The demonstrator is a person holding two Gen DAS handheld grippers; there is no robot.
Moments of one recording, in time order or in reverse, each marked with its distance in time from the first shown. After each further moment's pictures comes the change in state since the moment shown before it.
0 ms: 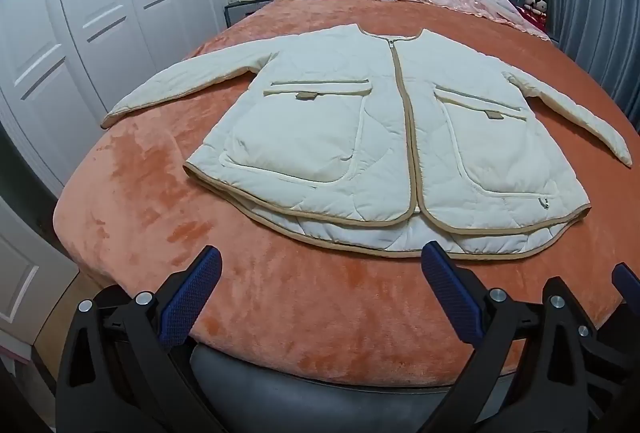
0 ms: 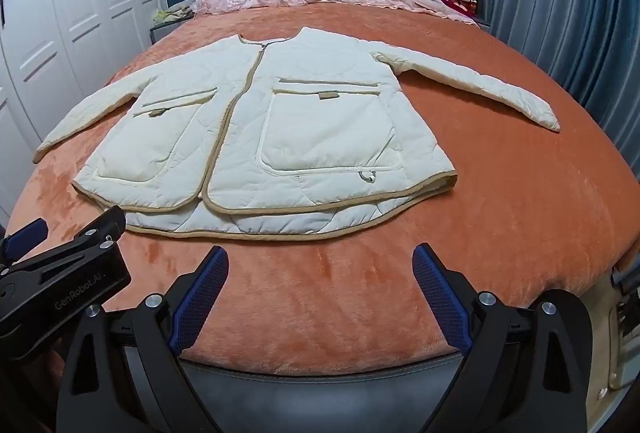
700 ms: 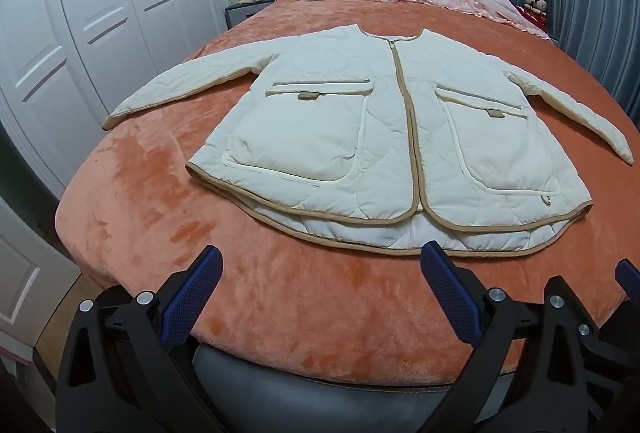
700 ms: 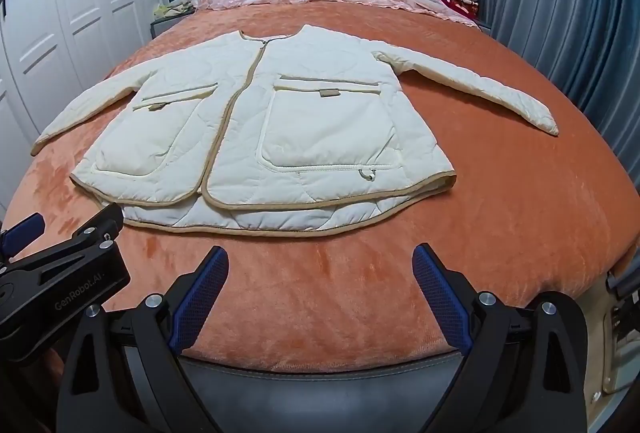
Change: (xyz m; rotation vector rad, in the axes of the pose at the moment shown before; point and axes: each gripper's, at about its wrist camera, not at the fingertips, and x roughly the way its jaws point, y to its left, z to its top) left arm -0.004 -0.005 -0.001 0.012 -0.024 0.017; right arm 0.001 0.007 0.001 -0.015 0.009 -0.013
